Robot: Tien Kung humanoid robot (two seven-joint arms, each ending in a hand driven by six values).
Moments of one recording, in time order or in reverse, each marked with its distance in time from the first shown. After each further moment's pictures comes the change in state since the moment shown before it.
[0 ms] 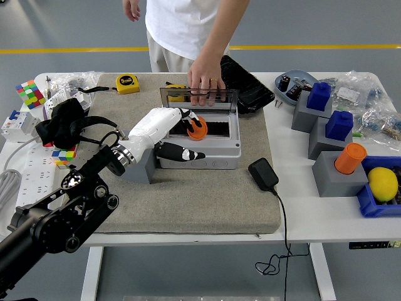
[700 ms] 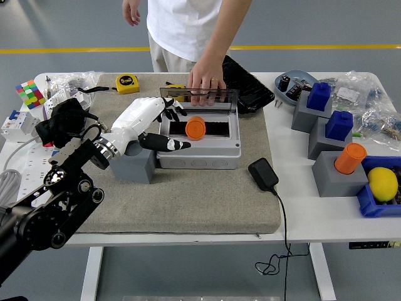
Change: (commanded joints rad) left arm 0.026 0.066 -0.067 -0.022 0.001 0.003 -0.009; right arm 0.003 0.001 0.014 0.000 -0.009 0.000 -0.001
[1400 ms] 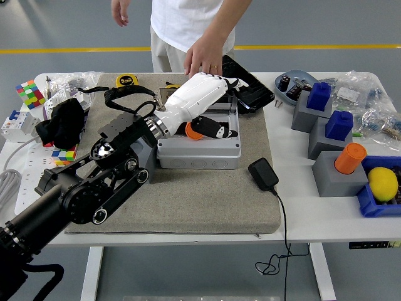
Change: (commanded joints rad) left arm -0.192 -0.117 0.092 0.029 0.039 0.029 -0.054; right arm -0.002 0.001 0.000 0.000 -0.007 0.002 -0.006
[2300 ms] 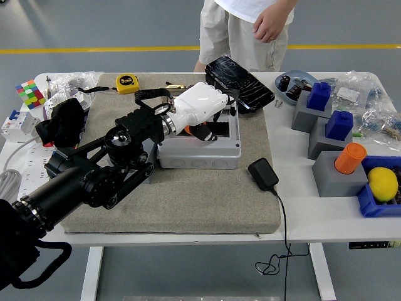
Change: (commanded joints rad) left arm -0.191 -0.067 0.180 0.339 0.189 0.014 0.028; right arm 0.007 -0.006 -0.010 0.000 -0.002 0.002 -0.004
